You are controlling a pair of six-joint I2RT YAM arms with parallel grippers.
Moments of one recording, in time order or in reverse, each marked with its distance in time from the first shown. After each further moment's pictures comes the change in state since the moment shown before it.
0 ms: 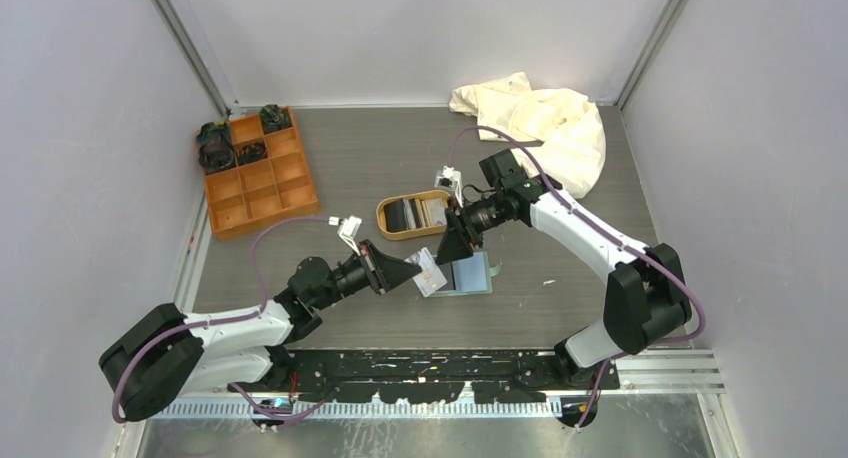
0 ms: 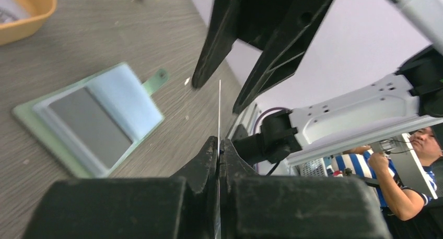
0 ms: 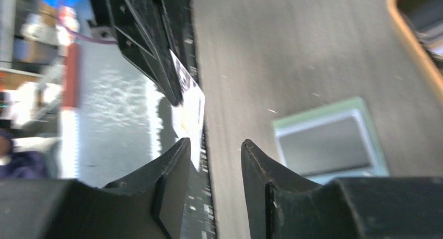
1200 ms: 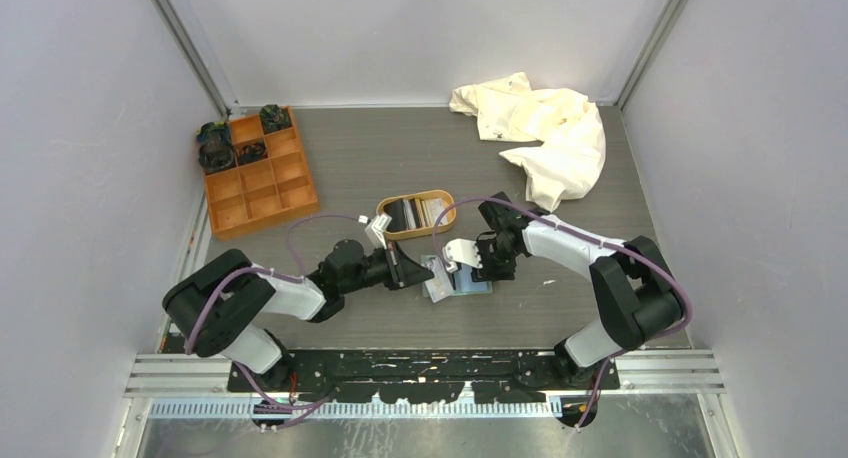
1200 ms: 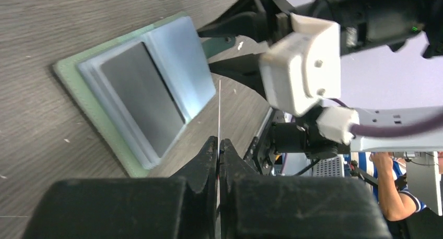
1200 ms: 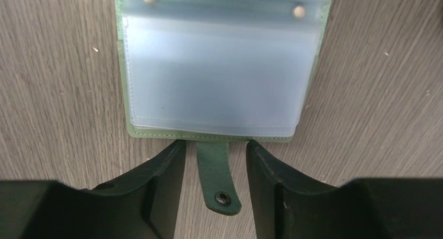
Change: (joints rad) left arm 0.045 0.401 0.111 -0.003 0.104 -0.051; right arm 0.025 0.018 -0.288 0.012 0.826 -0.968
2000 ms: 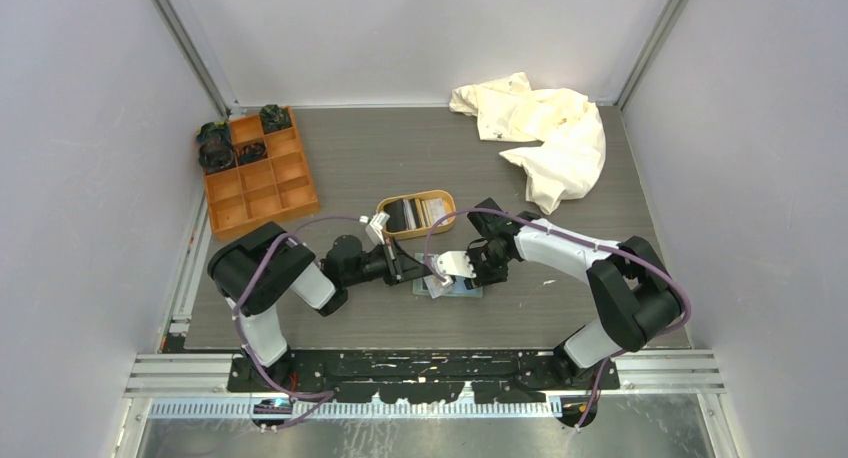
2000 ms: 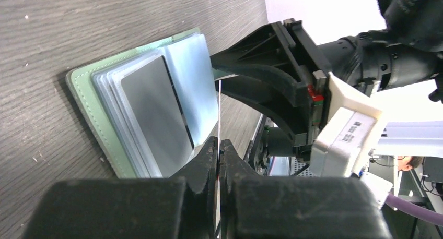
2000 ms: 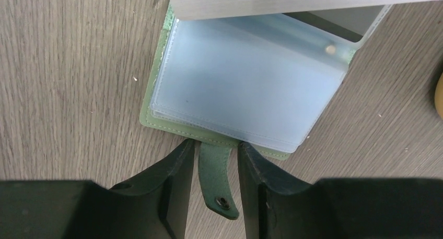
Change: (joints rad) left arm 0.108 0.336 0.035 0.303 0.159 -0.115; right arm 0.092 0.004 0.000 -0.006 -0.024 -0.081
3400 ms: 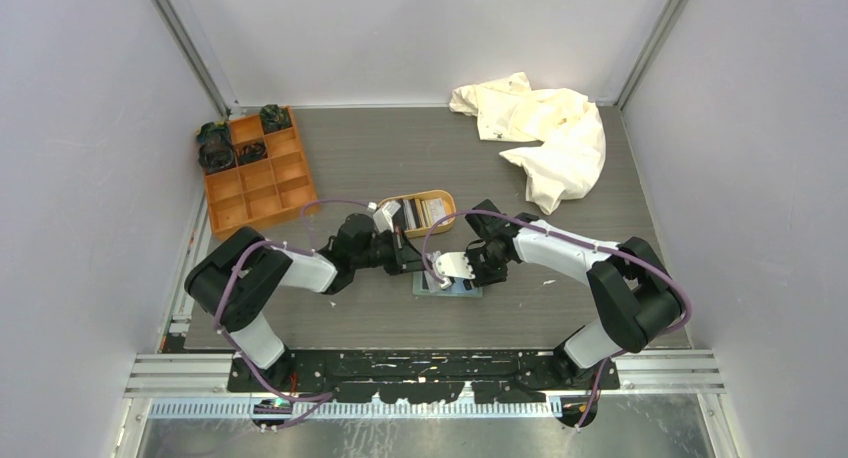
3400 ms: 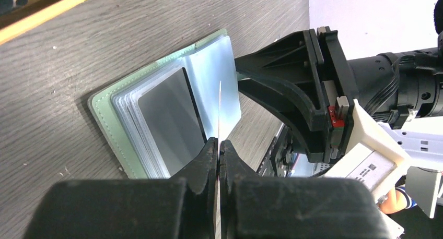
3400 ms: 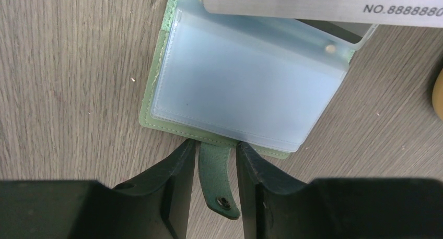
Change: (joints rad) left arm 0.019 -0.157 0.172 -0.549 0.027 0.175; right arm 0.009 -0.005 -0.004 0.008 0.031 0.011
